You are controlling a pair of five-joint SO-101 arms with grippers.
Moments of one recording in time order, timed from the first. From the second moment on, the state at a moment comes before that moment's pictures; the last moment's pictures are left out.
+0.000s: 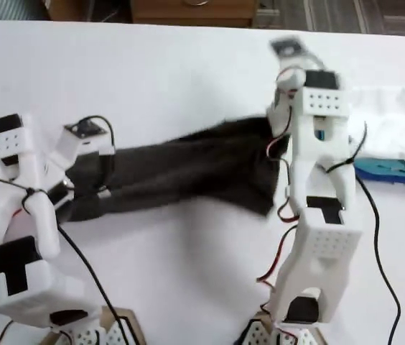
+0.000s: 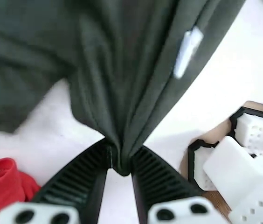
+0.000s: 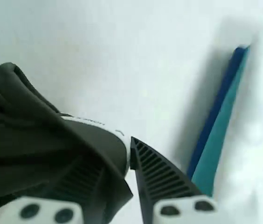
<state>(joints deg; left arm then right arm) -27.1 2.9 13.3 99.6 -58.0 -0.4 29.9 -37.0 84.9 19.8</state>
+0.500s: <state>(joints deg) -27.0 3.2 7.3 98.9 -53.2 -0.4 38.3 -43.9 86.8 16.0</state>
